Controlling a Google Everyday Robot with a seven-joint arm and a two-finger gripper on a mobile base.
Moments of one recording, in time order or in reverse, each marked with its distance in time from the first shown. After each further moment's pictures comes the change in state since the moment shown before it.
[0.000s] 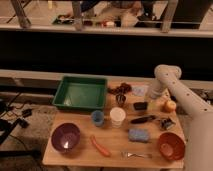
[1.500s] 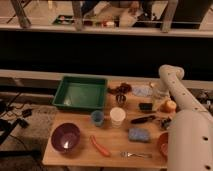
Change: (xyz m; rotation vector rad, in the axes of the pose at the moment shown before) arm 0.054 -0.023 0.030 -0.062 0.024 0.104
